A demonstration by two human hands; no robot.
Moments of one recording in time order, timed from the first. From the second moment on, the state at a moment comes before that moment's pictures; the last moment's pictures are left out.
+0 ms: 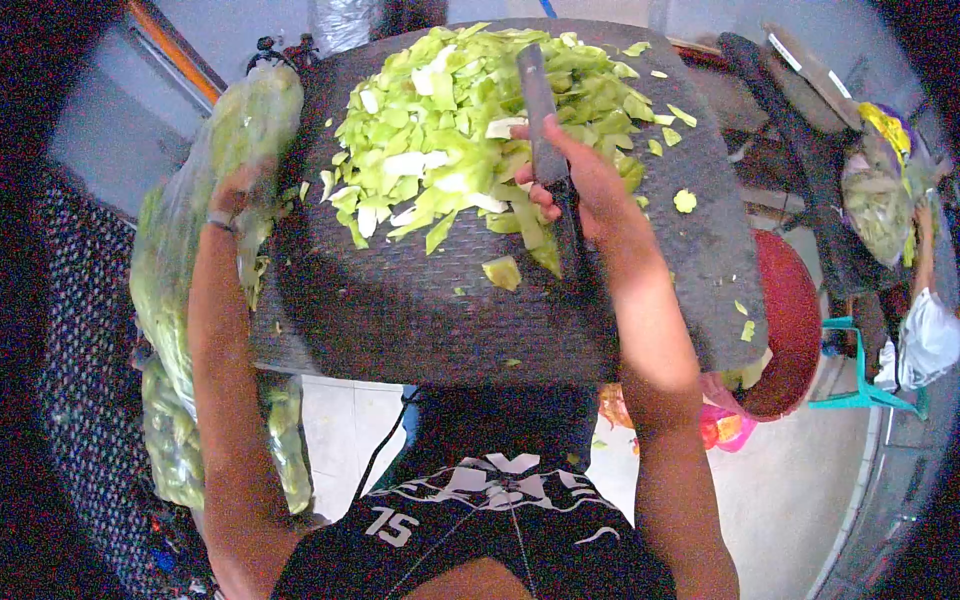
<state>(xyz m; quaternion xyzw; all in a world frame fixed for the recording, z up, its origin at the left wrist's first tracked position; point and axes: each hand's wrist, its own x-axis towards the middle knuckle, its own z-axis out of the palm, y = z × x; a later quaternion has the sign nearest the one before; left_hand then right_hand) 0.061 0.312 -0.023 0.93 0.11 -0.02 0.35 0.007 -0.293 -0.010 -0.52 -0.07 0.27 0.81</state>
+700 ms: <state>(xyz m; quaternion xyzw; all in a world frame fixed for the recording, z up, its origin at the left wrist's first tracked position) -0.041 0.081 0.041 0.39 -0.03 -0.09 0.92 0.006 -0.289 -0.010 -0.52 -0.06 0.28 0.81</state>
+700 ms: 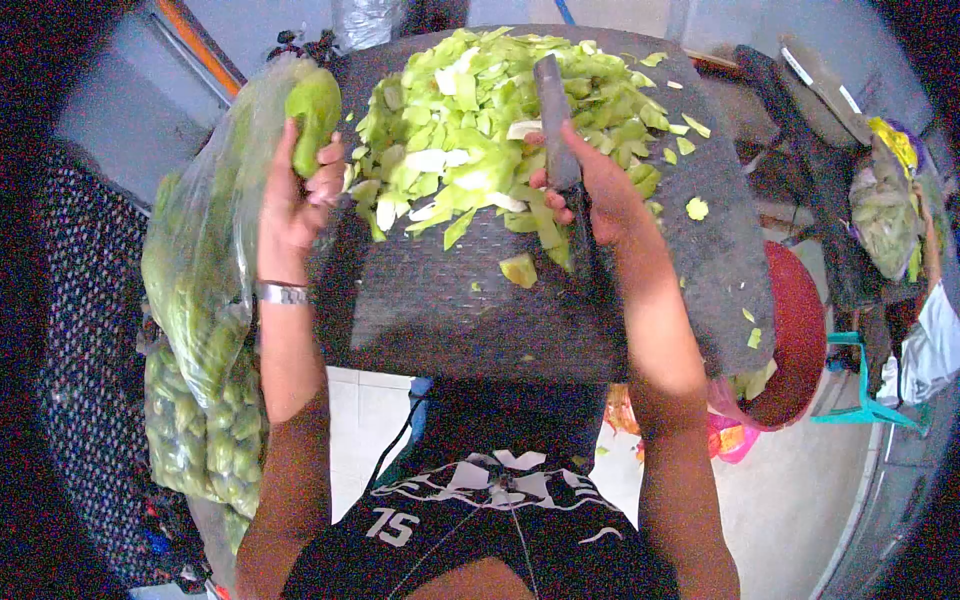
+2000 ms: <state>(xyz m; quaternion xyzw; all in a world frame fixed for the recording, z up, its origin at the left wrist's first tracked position) -0.118 -0.043 0.006 0.86 -0.13 0.14 0.47 -0.017 -0.294 0.010 -0.96 -0.16 -0.01 0.25</state>
